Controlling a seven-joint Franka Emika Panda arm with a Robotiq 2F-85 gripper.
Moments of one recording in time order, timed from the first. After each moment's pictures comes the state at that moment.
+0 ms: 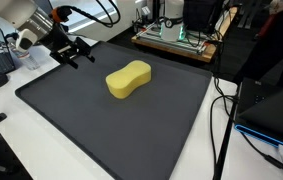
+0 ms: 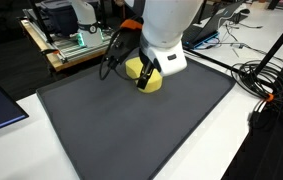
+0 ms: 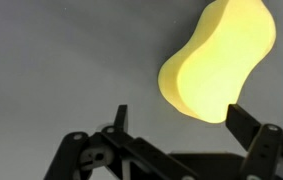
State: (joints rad) arm -0.23 0.86 0.07 -1.07 0.05 1.51 -0.69
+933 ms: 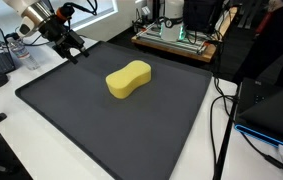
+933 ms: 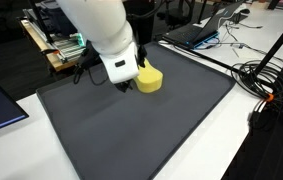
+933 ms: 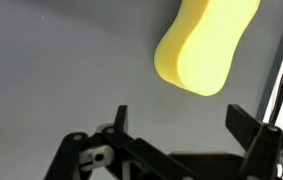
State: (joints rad) arm -0.39 0.70 0.06 -1.38 0.34 1.73 -0.71
